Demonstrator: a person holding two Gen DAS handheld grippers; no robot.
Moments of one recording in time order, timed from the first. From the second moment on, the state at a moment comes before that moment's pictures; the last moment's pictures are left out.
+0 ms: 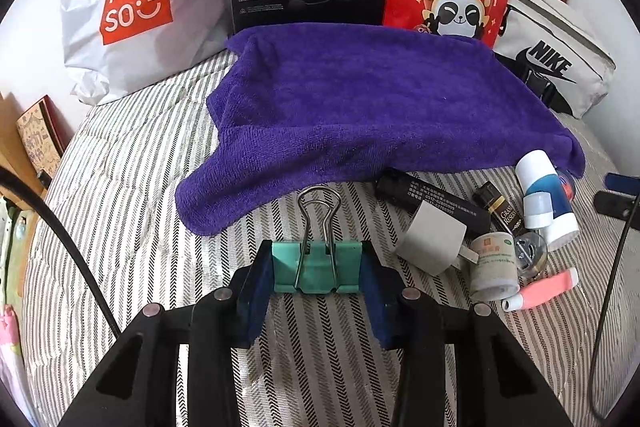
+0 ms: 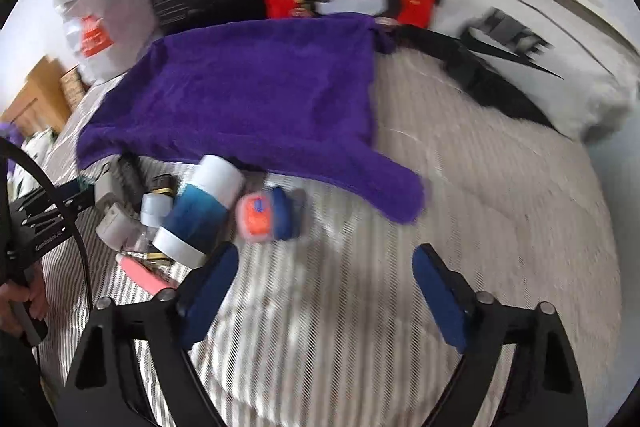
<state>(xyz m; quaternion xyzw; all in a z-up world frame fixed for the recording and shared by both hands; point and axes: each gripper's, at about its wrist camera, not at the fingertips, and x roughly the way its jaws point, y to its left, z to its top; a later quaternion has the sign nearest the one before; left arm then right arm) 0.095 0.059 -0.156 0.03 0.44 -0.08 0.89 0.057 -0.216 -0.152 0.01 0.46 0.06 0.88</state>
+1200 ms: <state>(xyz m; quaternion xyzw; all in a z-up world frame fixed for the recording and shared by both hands) 0.089 0.065 -0.146 0.00 0.47 -0.08 0.88 0.067 -0.199 -0.155 -0.04 0.44 0.11 0.89</state>
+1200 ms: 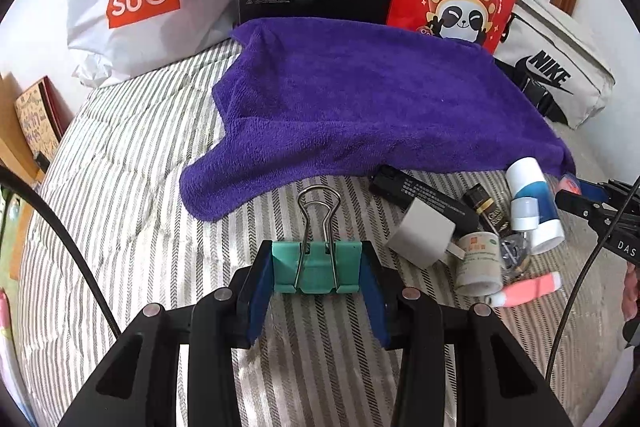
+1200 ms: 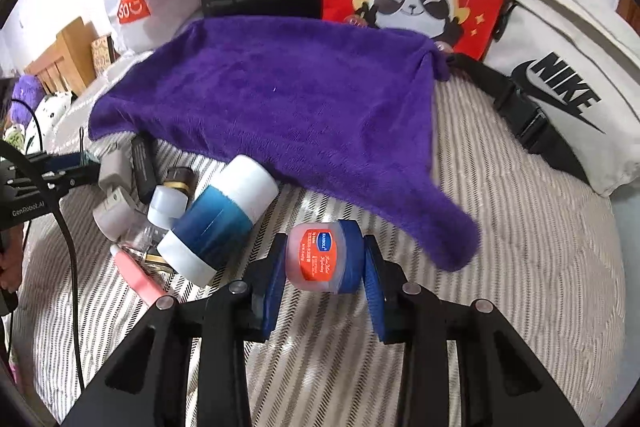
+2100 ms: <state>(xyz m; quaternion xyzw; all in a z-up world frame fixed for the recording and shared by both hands) 0.086 0.052 -0.077 -0.01 0.43 -0.09 0.90 0.067 -0.226 -0.105 -0.02 0.40 0.13 0.91</state>
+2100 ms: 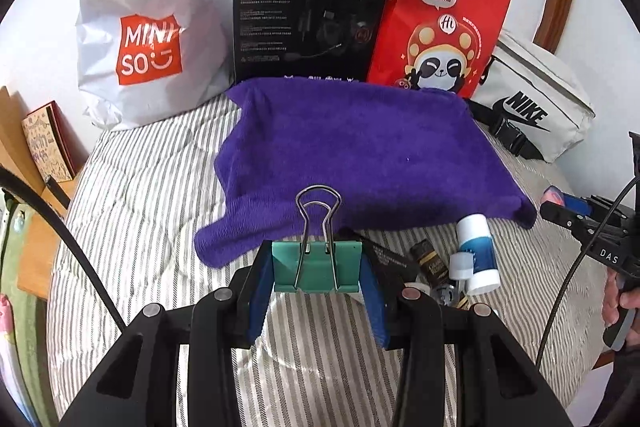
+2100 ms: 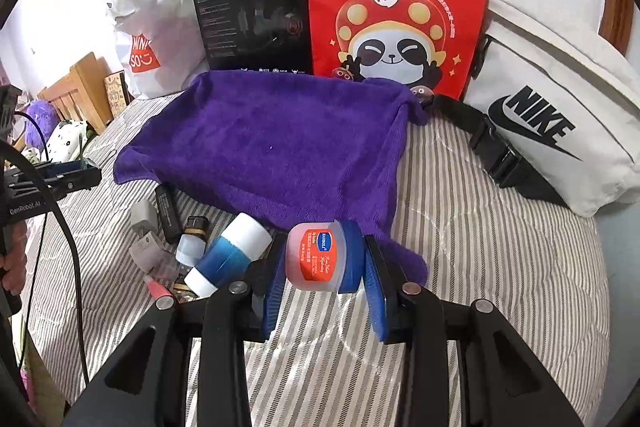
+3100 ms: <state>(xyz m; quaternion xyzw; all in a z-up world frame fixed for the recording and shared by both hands) 0.148 0.065 -0.086 -0.02 0.44 -0.10 0.89 0.204 -0.203 -0.107 -0.03 0.41 0.14 0.90</state>
